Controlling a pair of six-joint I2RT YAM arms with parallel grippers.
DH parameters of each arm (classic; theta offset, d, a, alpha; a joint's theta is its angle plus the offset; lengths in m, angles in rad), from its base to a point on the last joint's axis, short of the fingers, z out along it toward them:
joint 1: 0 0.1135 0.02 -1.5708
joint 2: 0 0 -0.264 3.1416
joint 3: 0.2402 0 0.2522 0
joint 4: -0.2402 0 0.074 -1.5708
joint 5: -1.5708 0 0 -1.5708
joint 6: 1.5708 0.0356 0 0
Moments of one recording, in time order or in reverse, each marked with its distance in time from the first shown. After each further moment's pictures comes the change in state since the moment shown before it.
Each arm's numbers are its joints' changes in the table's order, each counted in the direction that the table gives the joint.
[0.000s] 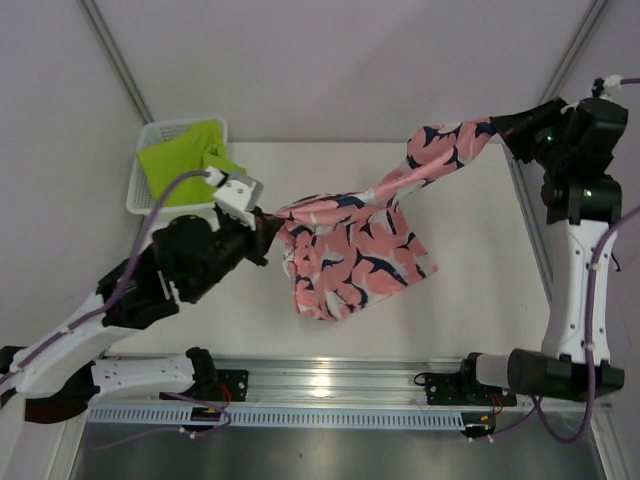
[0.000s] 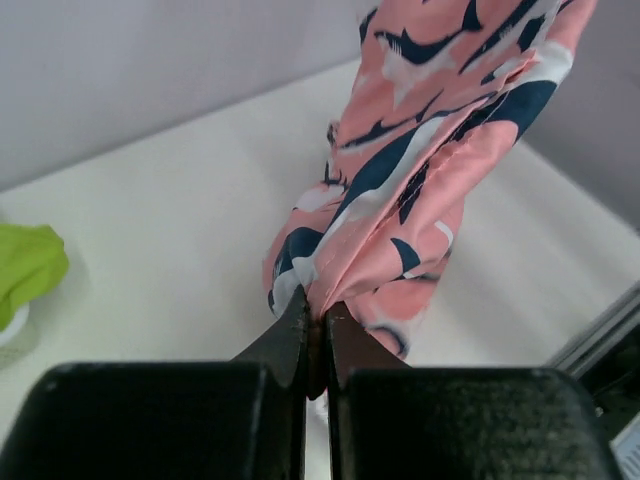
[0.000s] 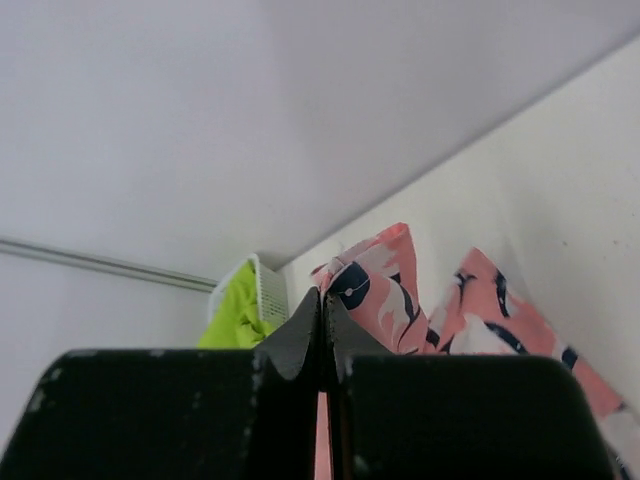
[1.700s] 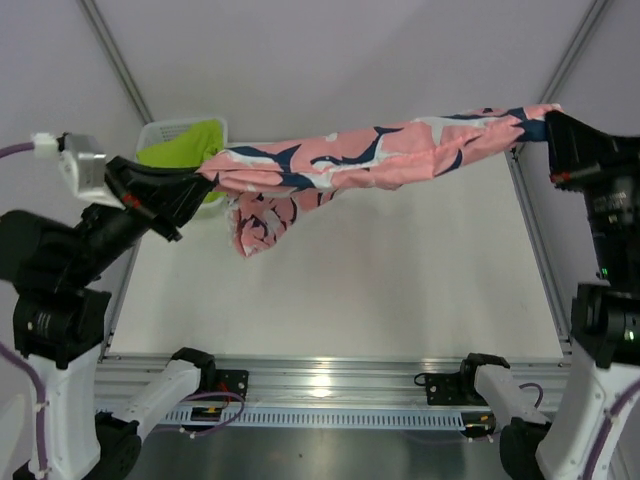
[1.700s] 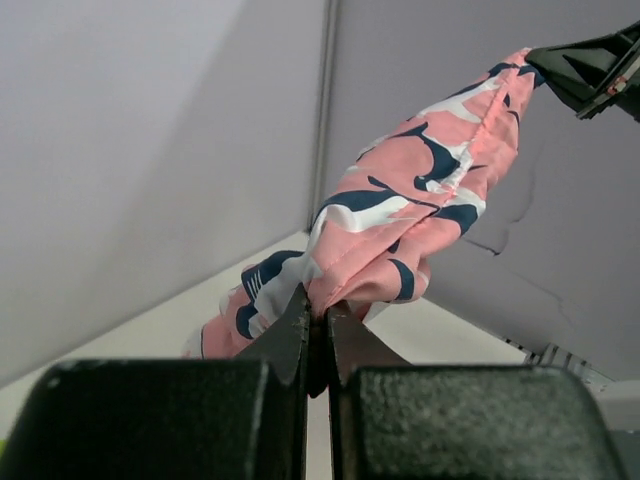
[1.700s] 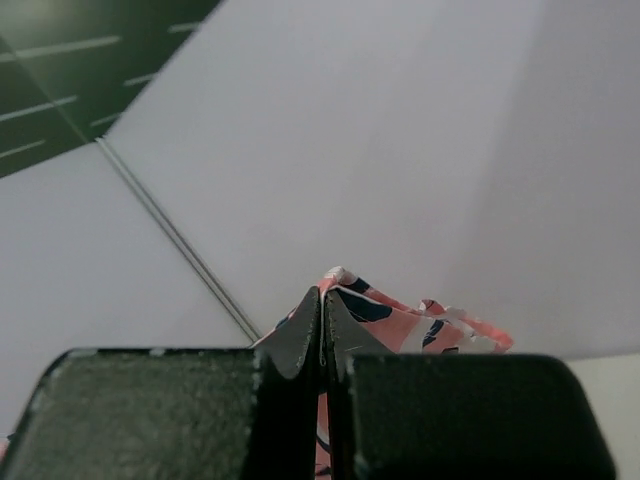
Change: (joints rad) left arm 0.838 -0.036 0.314 0.164 -1.059 -0.122; right arm 0.007 -0.388 0.023 0.210 0.014 -0.077
